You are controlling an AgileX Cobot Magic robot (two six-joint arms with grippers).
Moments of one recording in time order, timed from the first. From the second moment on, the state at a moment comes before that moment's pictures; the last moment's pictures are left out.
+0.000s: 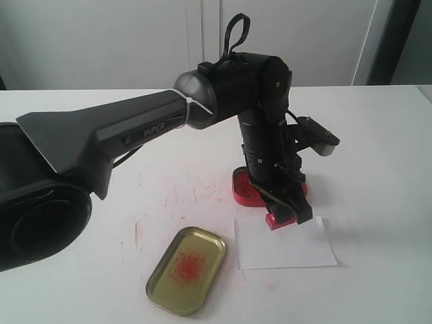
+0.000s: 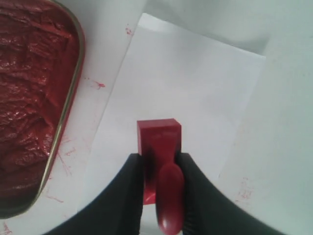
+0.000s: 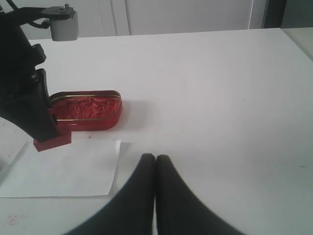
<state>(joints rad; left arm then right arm) -0.88 2.38 -2.24 -0.22 1.32 0.43 0.11 0.01 -0.01 0.05 0.36 0.08</state>
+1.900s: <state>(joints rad) -0.90 2.43 -2.20 -0.21 1.31 0.46 0.11 0.01 -0.01 0.05 0.36 0.08</state>
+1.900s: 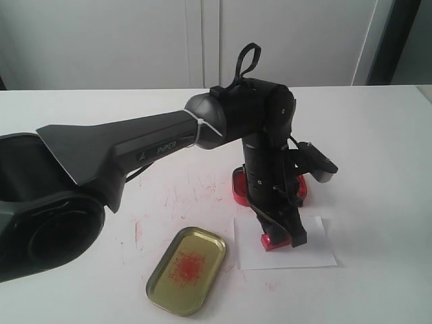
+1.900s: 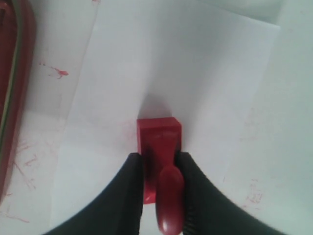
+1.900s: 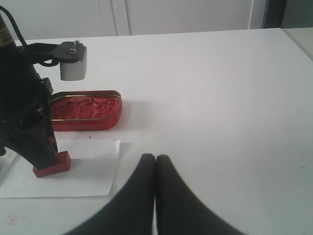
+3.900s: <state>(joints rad) -0.90 2.34 -2.15 -0.12 1.25 0.34 0.11 0.01 -0.01 0.05 0.36 0.08</state>
